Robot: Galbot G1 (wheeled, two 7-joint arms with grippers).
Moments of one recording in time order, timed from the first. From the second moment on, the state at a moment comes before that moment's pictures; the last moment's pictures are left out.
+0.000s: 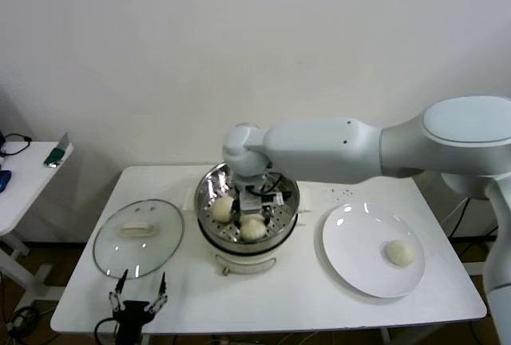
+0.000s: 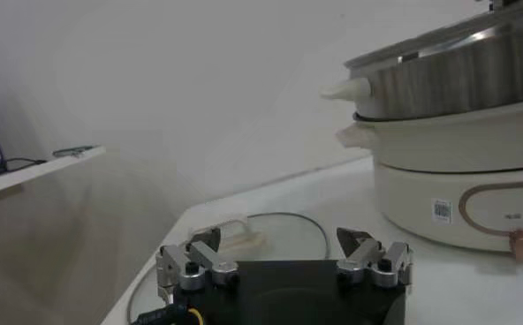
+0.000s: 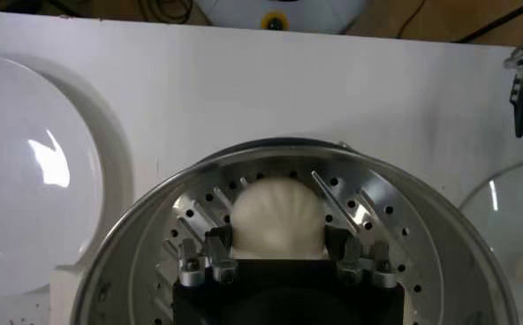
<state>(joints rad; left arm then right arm) 1.72 -1.51 -0.68 -1.85 0.15 -0.21 -0.02 0.62 1.39 -1.49 1.36 -0.06 0.45 -1.13</state>
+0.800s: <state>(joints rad) 1.71 -1.51 -0.66 -1.85 0.16 -0.20 -0.02 0.72 1.28 -1.48 1.36 -0.01 0.44 -1.12</state>
